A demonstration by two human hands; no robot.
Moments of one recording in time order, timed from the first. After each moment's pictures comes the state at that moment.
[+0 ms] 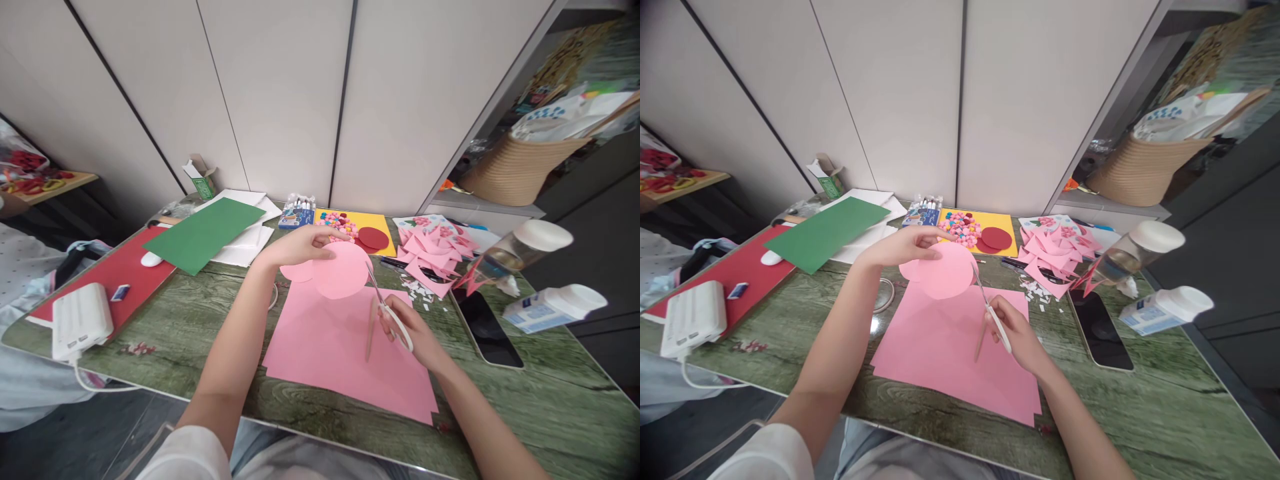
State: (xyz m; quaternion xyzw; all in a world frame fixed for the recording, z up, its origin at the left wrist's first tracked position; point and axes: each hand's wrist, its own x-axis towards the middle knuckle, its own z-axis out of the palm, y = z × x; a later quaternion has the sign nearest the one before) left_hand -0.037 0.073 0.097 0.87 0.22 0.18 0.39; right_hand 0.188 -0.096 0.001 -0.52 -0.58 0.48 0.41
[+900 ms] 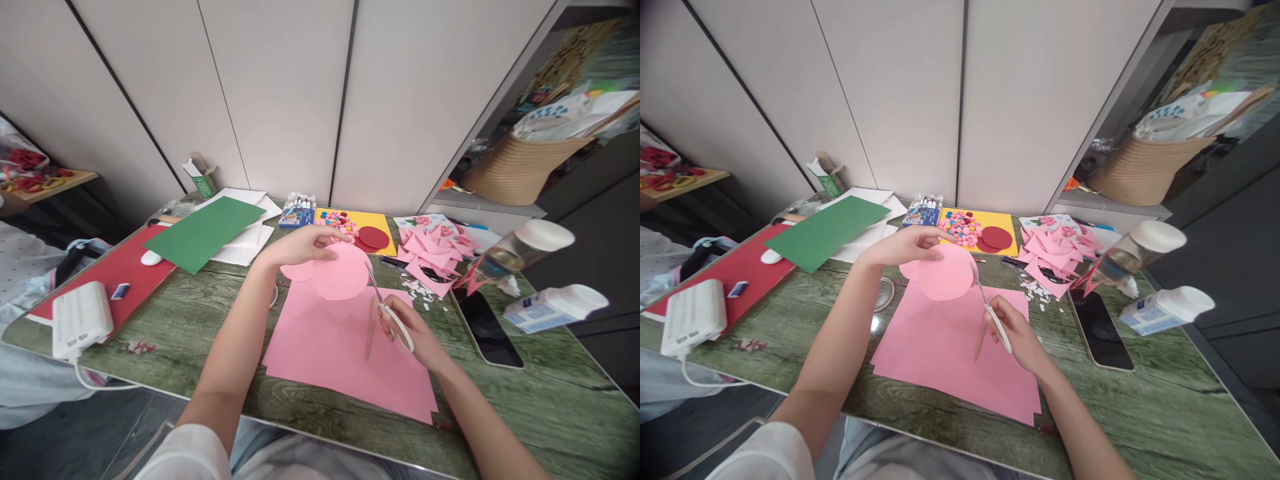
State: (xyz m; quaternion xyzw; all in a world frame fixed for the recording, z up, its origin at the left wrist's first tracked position) left_hand -0.036 0.072 0.094 0.86 0.22 0.18 0.42; right_hand 0.186 -0.096 0.006 -0.51 -0.58 0.48 0.40
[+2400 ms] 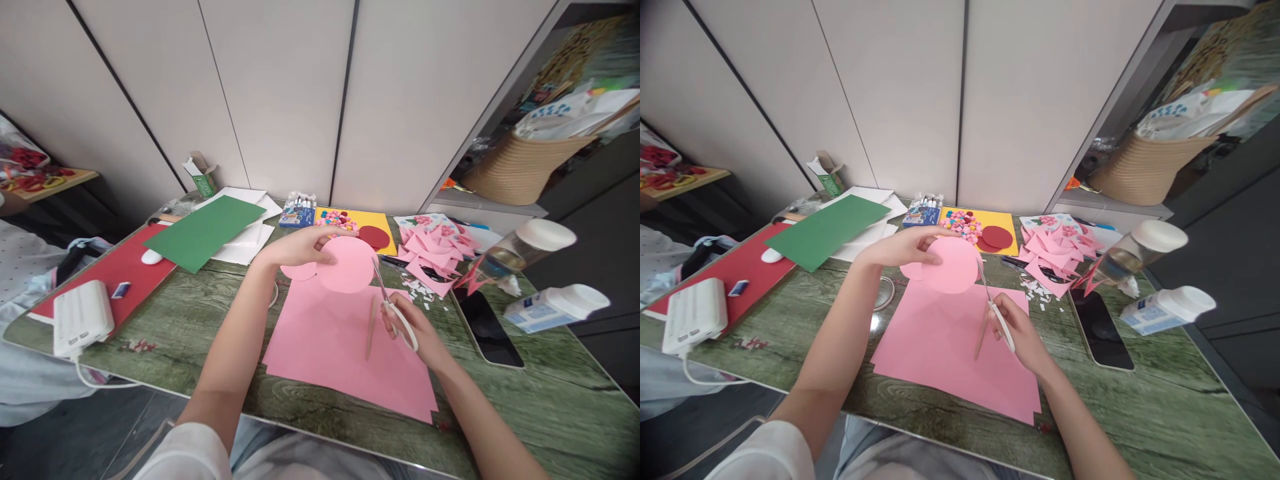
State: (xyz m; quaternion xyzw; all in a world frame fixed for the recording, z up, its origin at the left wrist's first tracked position) left_hand -0.036 0.069 0.098 0.87 0.21 0.16 0.41; right_hand 0.188 -0.098 0.007 -0.53 -0.57 0.47 0.42
